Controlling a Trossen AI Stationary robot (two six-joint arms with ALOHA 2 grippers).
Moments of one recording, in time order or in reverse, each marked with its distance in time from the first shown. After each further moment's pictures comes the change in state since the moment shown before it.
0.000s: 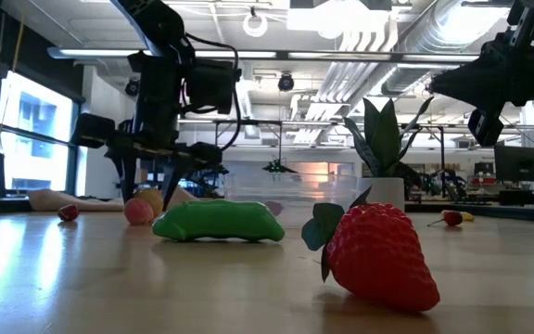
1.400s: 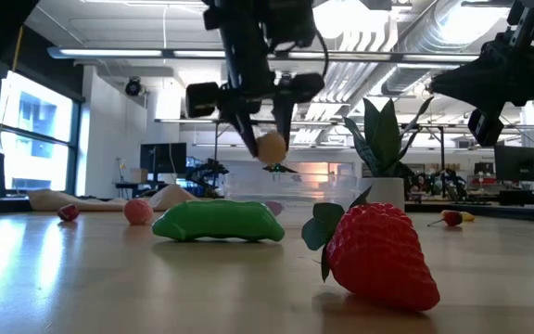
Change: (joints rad) left arm -0.085 0.241 0.623 -0.092 -0.098 0.276; right arm 0.000 0.000 0.000 0.000 0.000 0.000
